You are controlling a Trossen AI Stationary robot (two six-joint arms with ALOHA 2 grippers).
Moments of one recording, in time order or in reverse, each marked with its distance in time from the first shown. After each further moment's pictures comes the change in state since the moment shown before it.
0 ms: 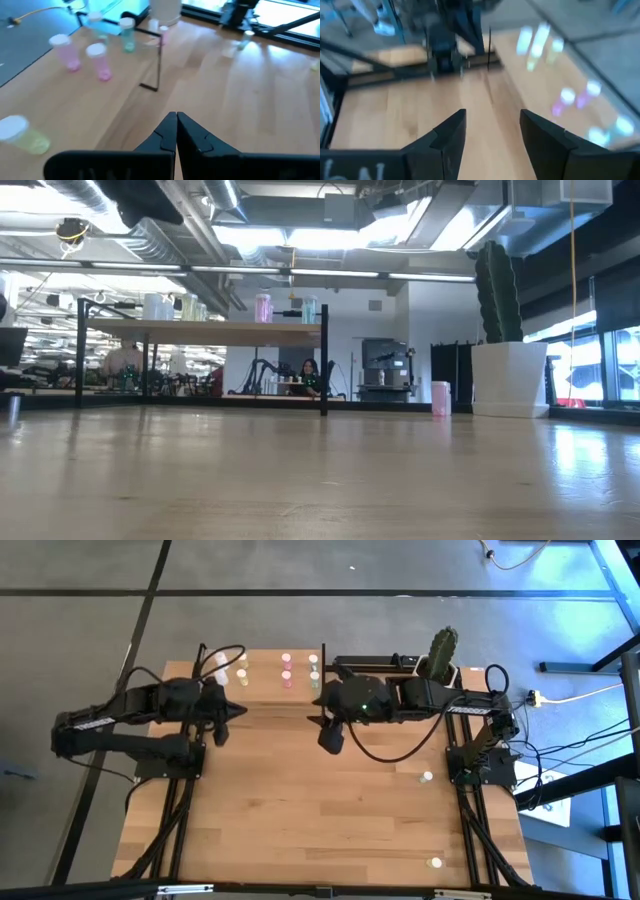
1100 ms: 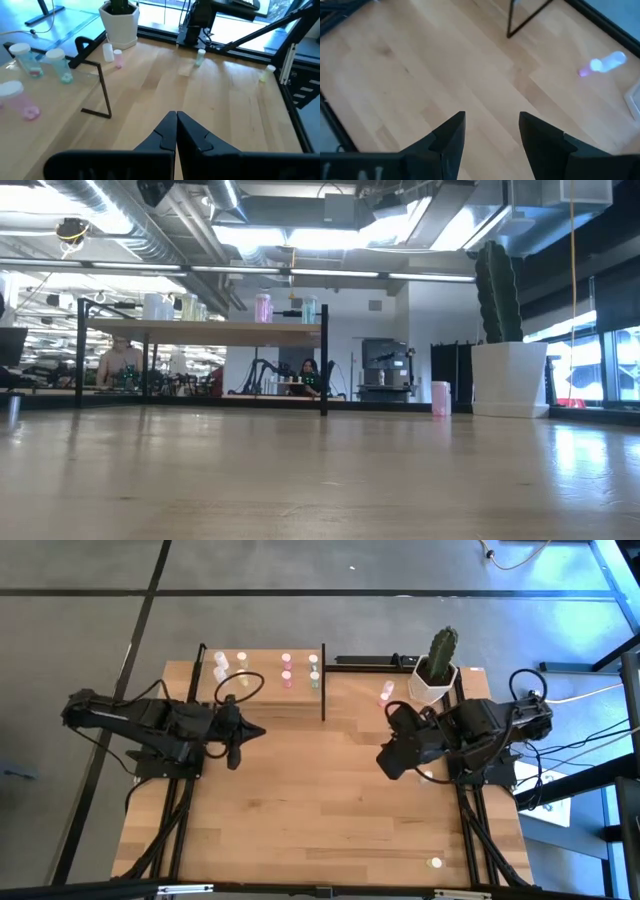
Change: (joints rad) left arm -0.390 0.149 0.000 0.237 -0.224 -0.128; right arm 0.297 -0.201 -0.080 -0.736 0.157 0.866
